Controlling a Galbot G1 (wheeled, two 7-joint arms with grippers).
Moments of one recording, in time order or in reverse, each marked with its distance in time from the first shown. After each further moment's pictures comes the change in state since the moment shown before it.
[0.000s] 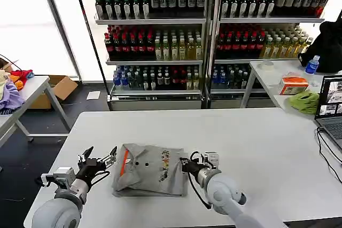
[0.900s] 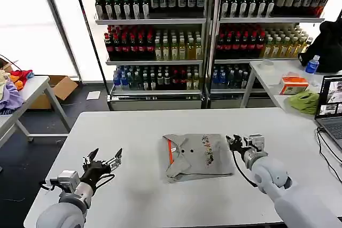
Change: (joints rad) left arm 0.025 -0.037 0.019 -0.034 0.025 0.001 0.010; right arm -0.030 -0.204 0.238 -0.050 -0.262 0.014 -0.148
